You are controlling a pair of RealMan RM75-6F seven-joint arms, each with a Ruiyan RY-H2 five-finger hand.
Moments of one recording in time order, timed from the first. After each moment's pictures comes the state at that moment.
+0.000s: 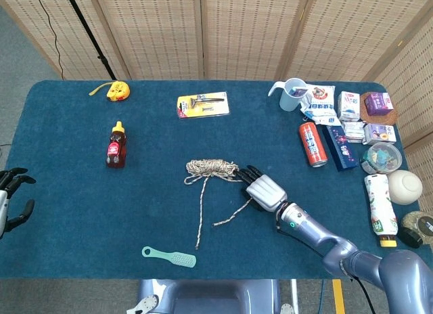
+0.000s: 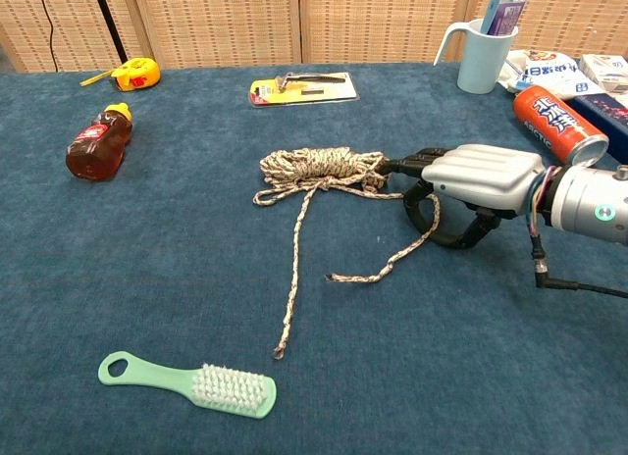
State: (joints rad) left arm -0.12 -0.94 -0.09 -1.86 1.43 1.48 0.12; right arm 0.79 -1.68 -0.04 -0.98 -1.64 0.94 0.16
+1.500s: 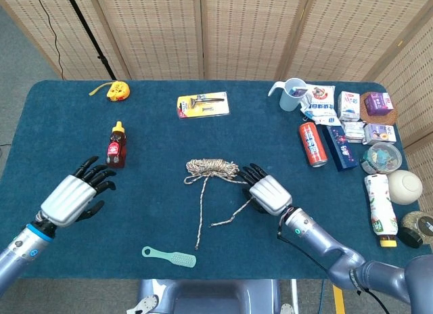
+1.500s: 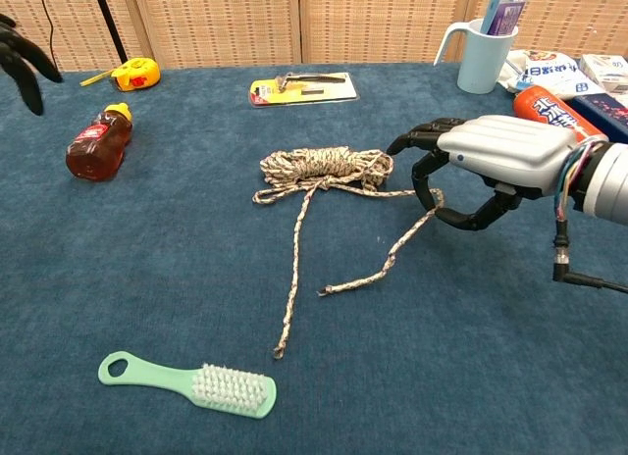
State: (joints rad) left arm -0.44 -1.03 -0.05 -1.68 1.77 1.16 0.00; right arm 0.73 -1.55 0.01 -1.26 -1.57 1.02 0.01
